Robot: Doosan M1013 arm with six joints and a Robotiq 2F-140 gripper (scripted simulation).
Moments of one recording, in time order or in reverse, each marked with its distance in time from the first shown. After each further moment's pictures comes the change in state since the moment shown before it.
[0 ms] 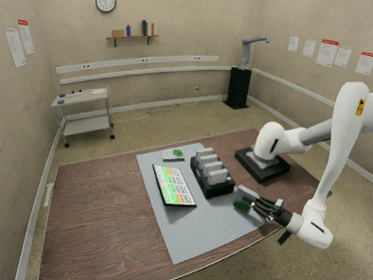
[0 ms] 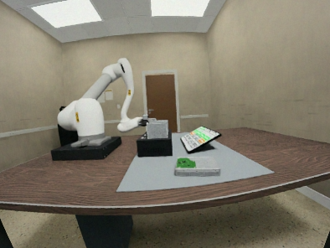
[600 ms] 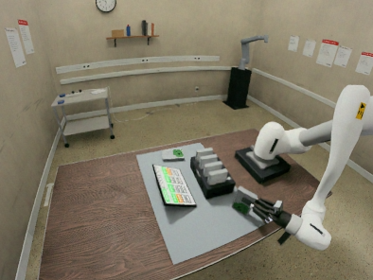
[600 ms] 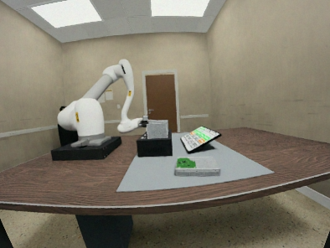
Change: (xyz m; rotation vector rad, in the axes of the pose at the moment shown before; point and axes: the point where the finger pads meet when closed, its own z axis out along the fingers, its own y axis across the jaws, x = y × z) arm -0.012 0.000 0.000 0.000 0.000 0.000
